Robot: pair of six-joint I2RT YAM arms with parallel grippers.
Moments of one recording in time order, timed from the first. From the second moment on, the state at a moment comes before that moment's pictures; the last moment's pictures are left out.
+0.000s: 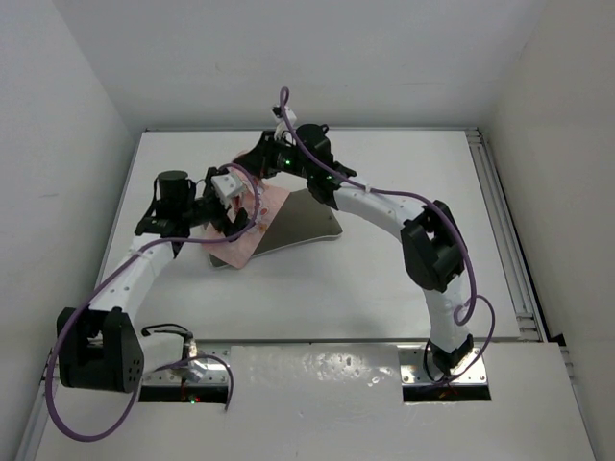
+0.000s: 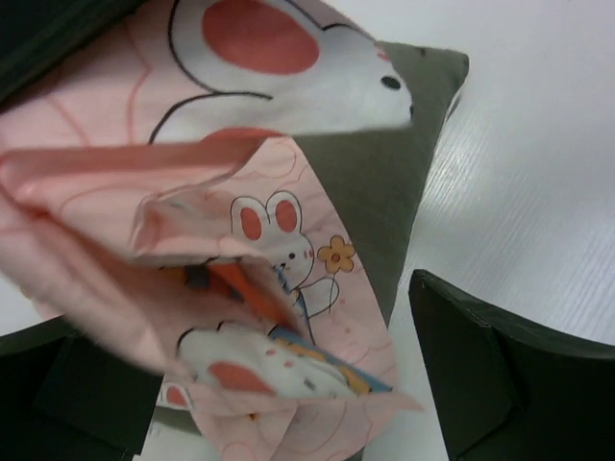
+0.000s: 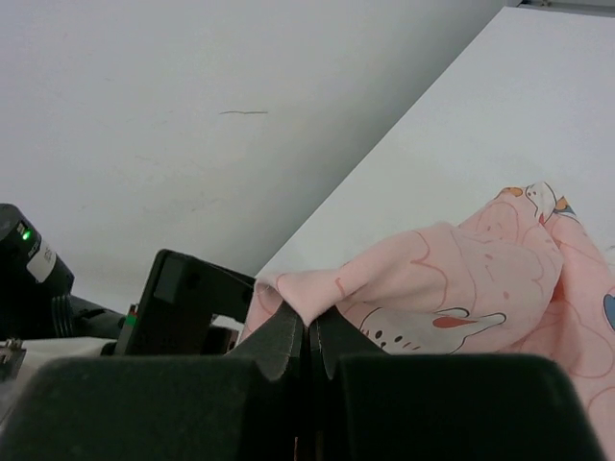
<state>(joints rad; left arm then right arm) -0.05 1.19 0.83 -0.22 0.74 0.65 0.69 2.07 1.65 0.36 -0.43 0.65</state>
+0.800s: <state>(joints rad) 0.32 1.13 1.00 -0.35 0.76 0.89 0.68 2.05 1.65 0.30 -0.48 0.59</state>
